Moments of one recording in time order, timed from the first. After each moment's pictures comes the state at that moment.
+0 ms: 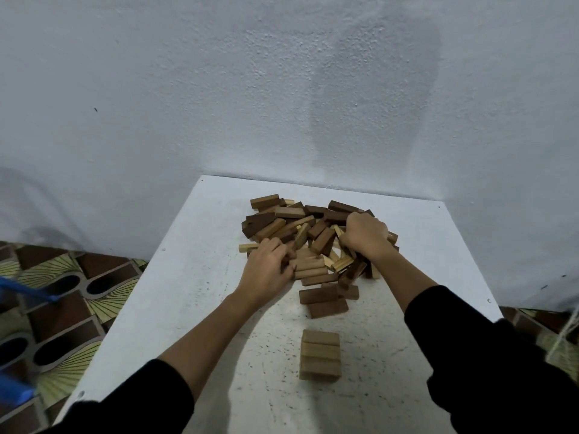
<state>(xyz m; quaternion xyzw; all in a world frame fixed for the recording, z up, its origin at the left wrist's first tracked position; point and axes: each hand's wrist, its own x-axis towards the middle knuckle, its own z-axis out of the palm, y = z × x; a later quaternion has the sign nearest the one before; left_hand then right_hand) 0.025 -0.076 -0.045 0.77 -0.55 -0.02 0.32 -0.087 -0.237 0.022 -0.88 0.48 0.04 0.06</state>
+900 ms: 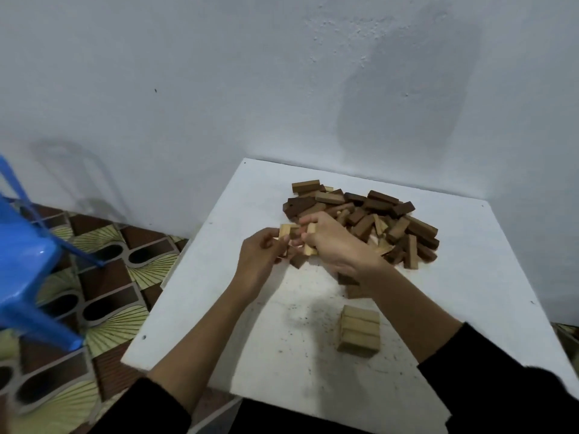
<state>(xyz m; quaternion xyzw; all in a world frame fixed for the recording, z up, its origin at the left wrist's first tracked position) 0.040 0.005 -0.017 0.69 -0.25 -0.26 0.63 -0.040 -0.103 0.036 -0.67 0.35 -0.07 0.65</state>
